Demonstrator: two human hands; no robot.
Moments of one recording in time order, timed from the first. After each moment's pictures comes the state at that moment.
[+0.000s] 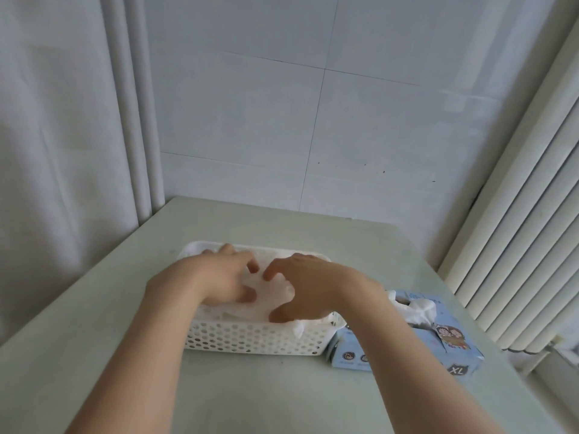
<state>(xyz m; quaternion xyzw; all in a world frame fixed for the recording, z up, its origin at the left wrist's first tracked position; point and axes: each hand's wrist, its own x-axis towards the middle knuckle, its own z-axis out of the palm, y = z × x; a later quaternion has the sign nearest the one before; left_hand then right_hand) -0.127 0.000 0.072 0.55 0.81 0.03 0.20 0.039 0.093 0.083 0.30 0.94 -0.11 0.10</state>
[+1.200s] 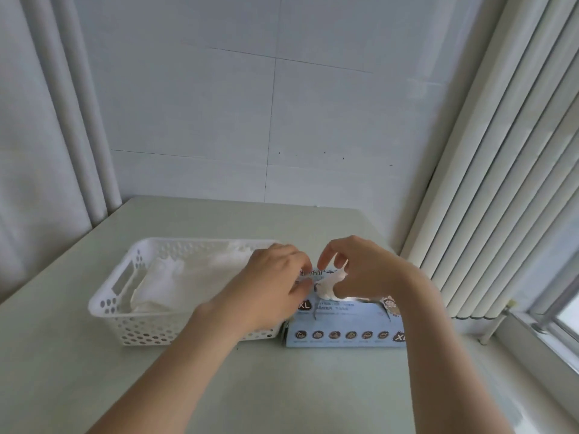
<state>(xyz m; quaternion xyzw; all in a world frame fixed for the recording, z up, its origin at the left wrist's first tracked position) -0.002 0.044 0.043 0.73 0.65 0.21 0.01 0.178 0.145 0.086 0.43 0.88 -0.18 -0.04</state>
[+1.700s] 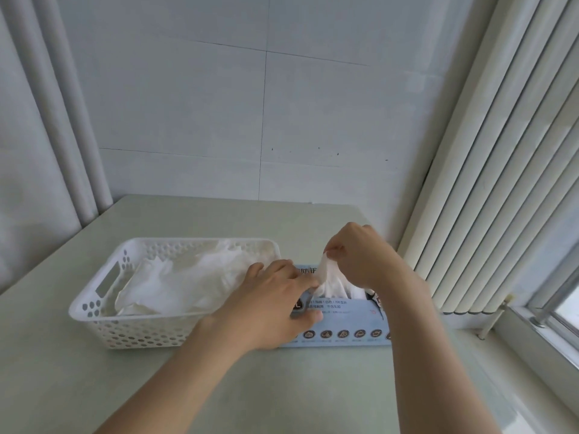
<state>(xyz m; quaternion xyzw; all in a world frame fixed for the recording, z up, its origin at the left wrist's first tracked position) 0.013 0.050 0.013 0.76 0.64 0.12 0.00 0.171 0.171 0.069 0.47 0.87 -0.04 -0.14</state>
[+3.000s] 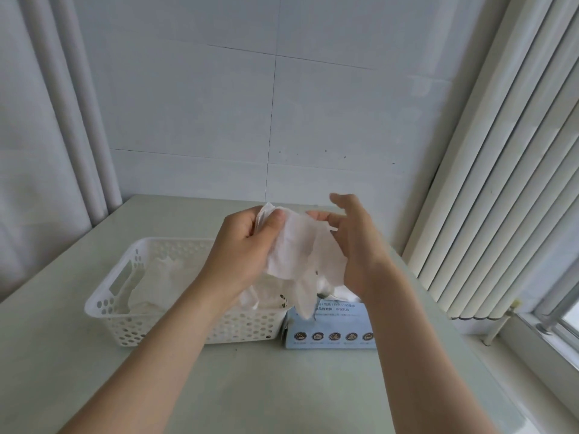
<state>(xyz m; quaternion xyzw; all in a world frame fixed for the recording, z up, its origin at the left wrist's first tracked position) -0.022 0.043 0.063 0.52 0.56 0.61 0.23 0.141 0.134 0.092 0.38 0.54 -0.68 -0.32</state>
